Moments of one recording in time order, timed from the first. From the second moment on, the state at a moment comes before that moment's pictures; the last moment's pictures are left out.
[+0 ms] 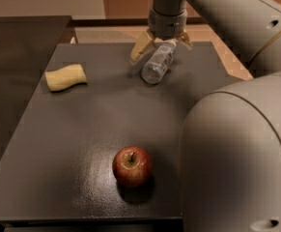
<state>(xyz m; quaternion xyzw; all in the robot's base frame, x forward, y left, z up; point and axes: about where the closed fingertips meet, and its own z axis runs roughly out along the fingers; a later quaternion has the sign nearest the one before) 0.676 -0.074 0.881 -0.20 0.98 0.01 0.08</state>
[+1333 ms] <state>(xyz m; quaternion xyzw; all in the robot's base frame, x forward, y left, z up) 0.678 -0.070 0.848 -0.19 0.98 -0.01 0.04</state>
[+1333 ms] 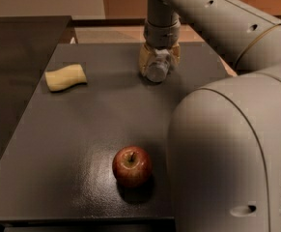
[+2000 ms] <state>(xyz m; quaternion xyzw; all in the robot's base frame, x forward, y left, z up) 0.675 -0.070 0.850 -0.19 0.98 -0.01 0.05</state>
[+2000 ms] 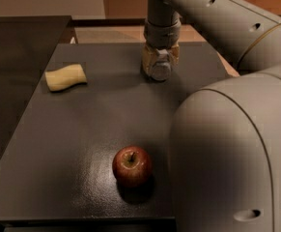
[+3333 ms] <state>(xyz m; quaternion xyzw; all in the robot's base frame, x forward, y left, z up) 0.622 -0.081 0.896 -0.38 0.92 0.05 0.09</state>
